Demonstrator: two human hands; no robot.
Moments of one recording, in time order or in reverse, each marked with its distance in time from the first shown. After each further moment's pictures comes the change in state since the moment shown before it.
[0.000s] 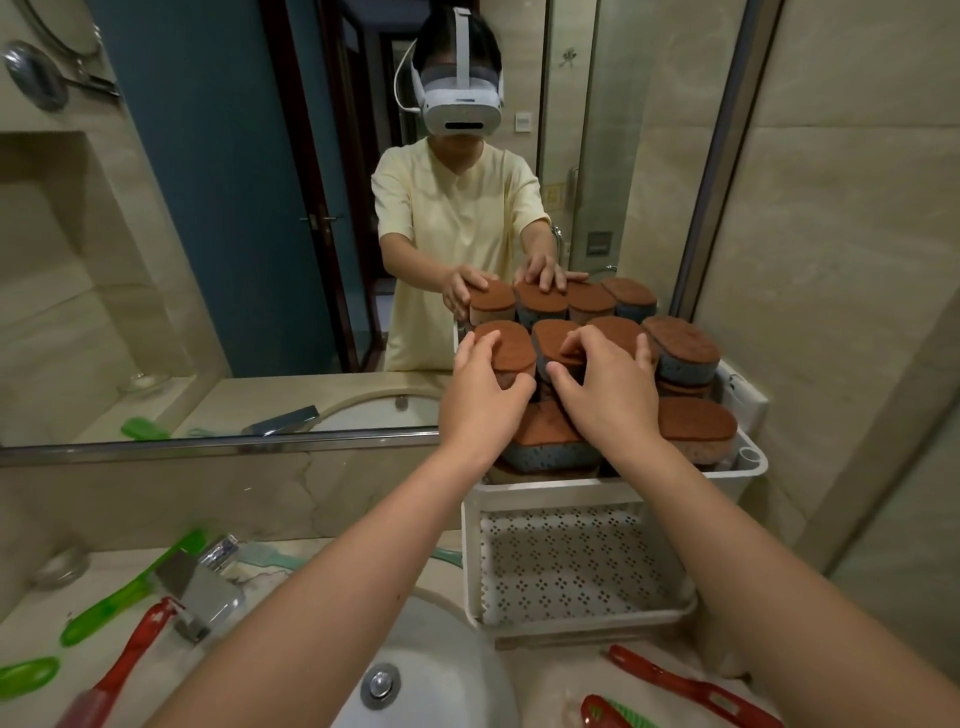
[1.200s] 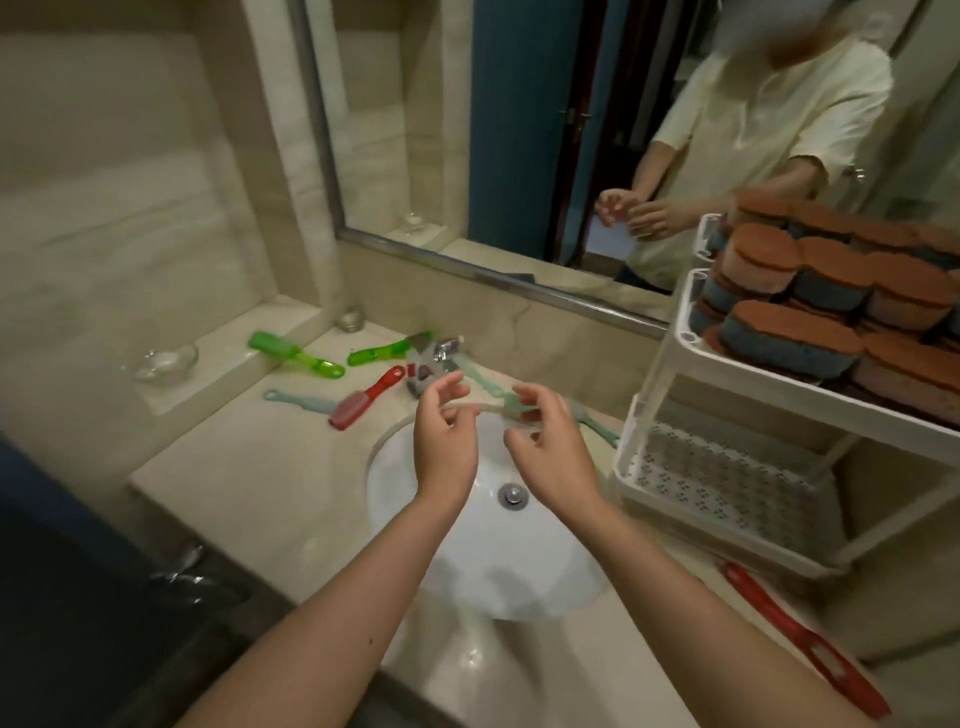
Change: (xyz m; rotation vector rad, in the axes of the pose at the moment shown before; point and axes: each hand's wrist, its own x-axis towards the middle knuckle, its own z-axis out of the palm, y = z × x) left_hand -0.252 -0.120 -0.125 -0.427 0.636 -0.501; right_hand -0.240 -0.147 0.052 0.741 -0.705 -0.096
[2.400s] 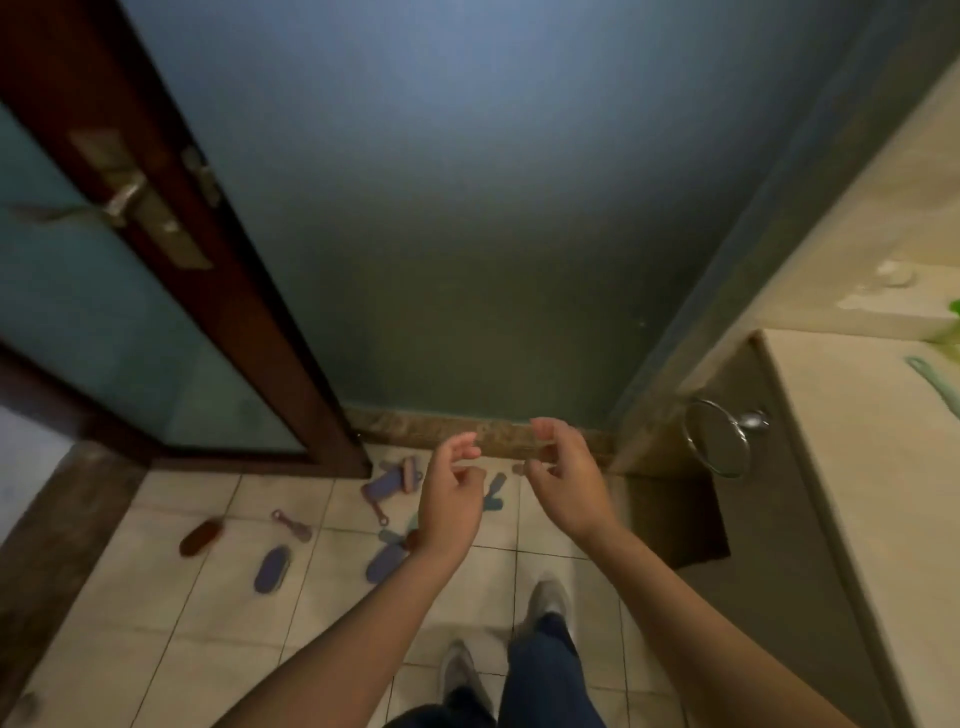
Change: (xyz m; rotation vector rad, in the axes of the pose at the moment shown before) left_hand -0.333 -0.095 -0.528 0.122 1.052 -0.295; right_hand -0.375 -0.203 0.396 0.031 -1.172 -0.371
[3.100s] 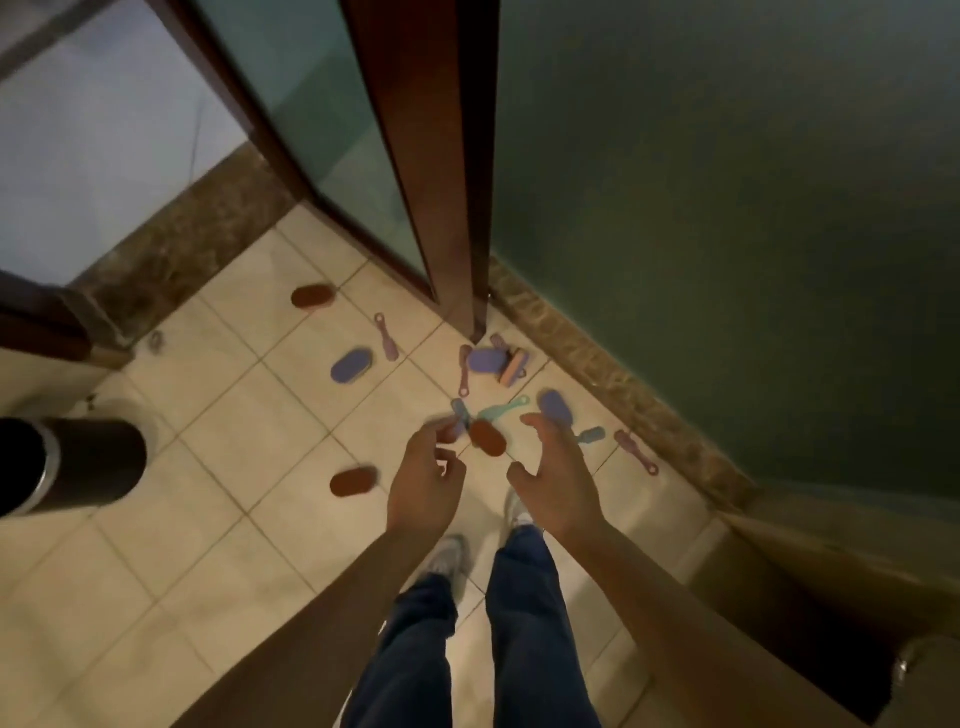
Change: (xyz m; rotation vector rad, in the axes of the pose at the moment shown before) left_hand 0.082 -0.172 -0.067 0.214 0.453 -0.409; right_hand 0.141 0.063 0.195 -0.305 -0.726 -0.123
